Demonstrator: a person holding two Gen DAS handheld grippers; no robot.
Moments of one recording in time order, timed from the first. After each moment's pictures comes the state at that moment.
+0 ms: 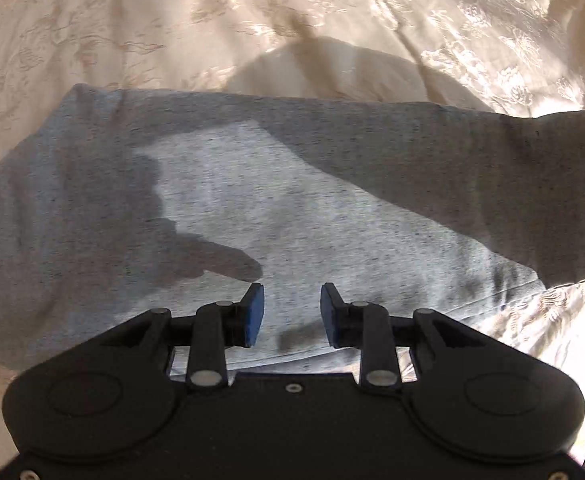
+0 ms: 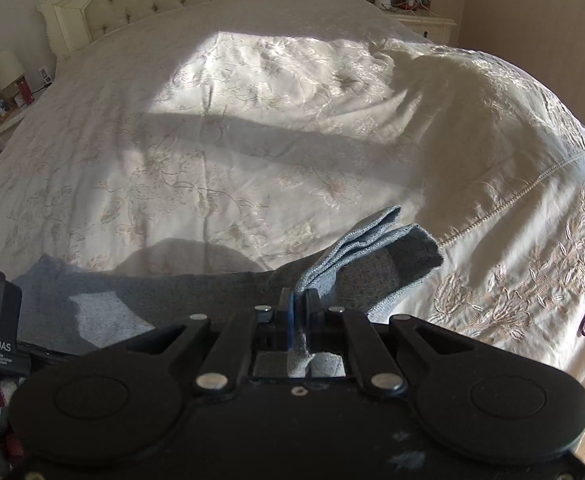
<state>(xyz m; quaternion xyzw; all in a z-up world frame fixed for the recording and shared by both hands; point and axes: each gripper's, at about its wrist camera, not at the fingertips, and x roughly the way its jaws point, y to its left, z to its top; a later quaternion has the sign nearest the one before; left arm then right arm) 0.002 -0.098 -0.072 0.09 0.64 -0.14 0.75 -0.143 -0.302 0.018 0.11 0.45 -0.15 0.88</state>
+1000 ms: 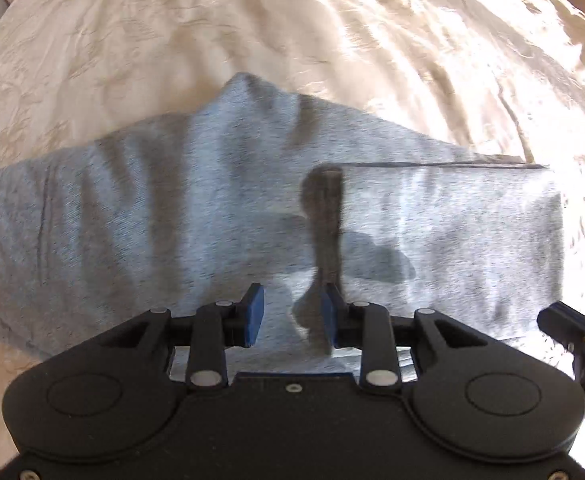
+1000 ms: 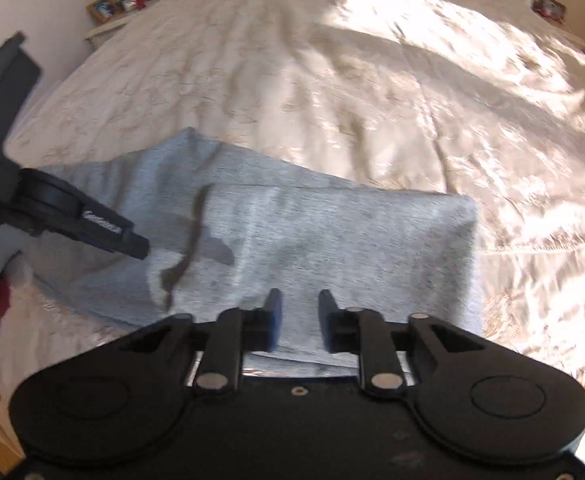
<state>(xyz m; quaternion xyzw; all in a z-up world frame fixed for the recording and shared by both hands) 0.030 0.016 -0.057 0.05 0.62 -0.13 0.78 -0.099 -0.104 -0.081 0.07 0.51 -0.03 0.86</state>
